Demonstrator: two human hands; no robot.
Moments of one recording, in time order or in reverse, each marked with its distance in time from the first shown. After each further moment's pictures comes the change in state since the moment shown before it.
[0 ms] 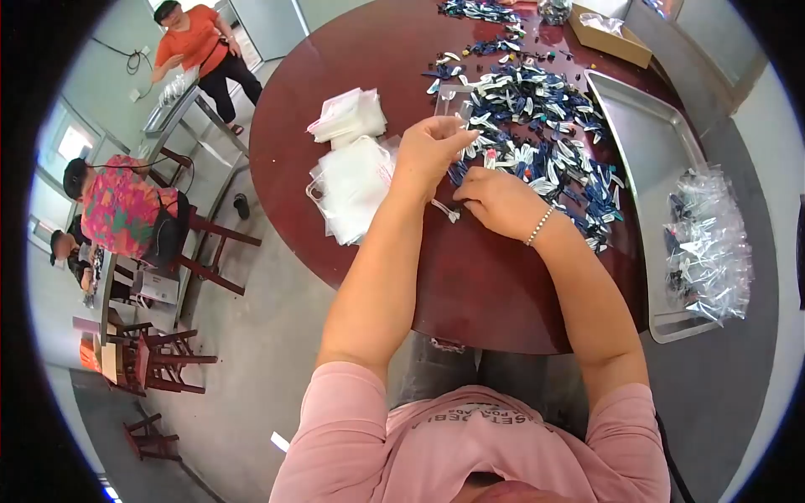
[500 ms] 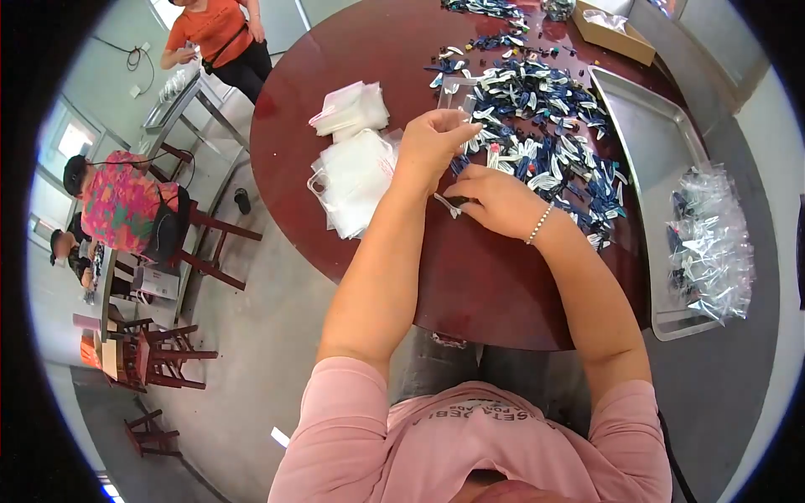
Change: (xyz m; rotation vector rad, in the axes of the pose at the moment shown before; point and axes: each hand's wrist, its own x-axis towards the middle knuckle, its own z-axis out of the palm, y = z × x) left_hand -0.001 0.001 -0.001 -0.035 -0.012 0.017; right_hand 0.001 -0.005 0.006 0.100 -0.052 -0.018
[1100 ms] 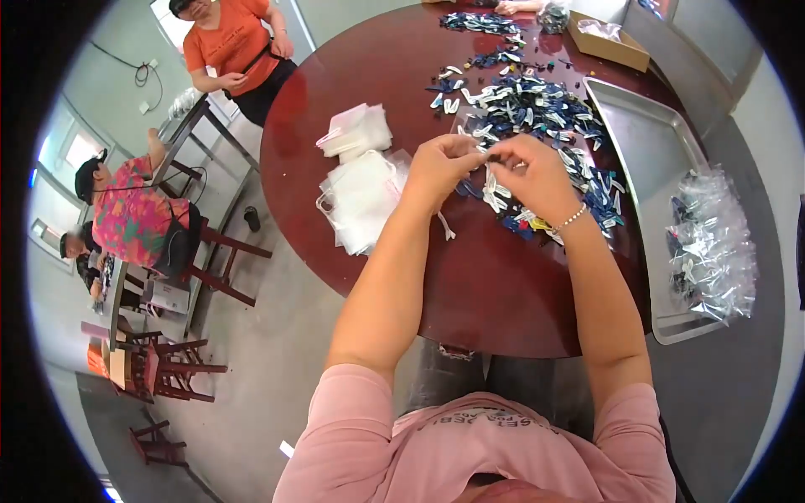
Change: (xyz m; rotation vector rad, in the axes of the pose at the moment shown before) left_hand -0.002 -0.001 0.004 0.052 -0.110 0.002; right_hand -0.002 0.007 -0.045 0.157 0.515 0.189
